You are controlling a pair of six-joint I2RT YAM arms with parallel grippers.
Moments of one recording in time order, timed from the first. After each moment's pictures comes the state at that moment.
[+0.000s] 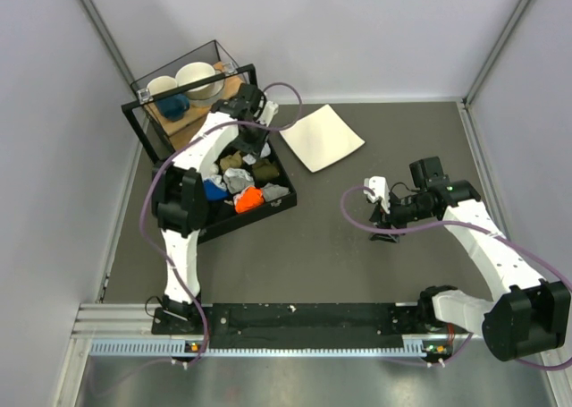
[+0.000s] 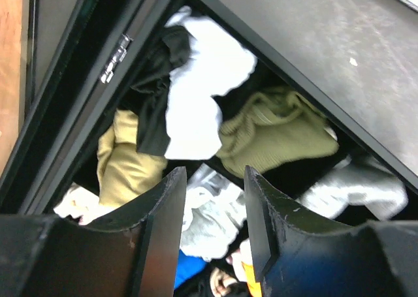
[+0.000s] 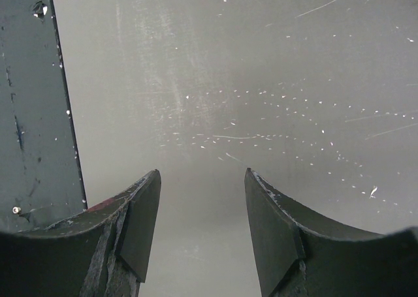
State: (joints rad) left arm -0.33 2.14 1.96 -0.94 -0.03 0.16; right arm 0.22 1.12 0.91 -0.97 -0.79 -1.00
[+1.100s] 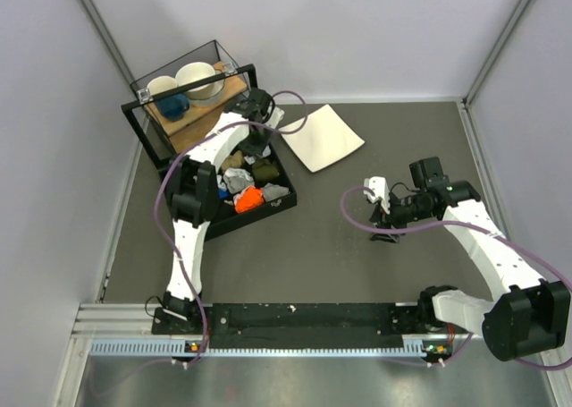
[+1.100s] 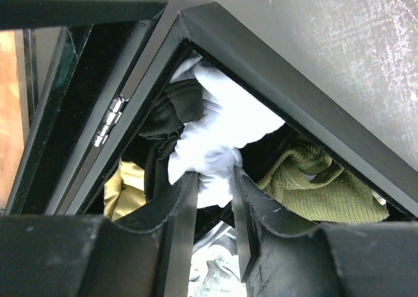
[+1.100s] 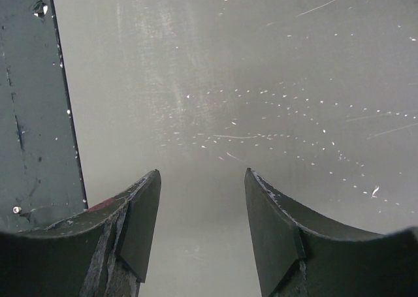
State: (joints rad) left arm -0.34 2.28 2.06 -0.94 -0.09 0.21; right arm 0.22 1.12 0.91 -0.97 -0.79 -1.00
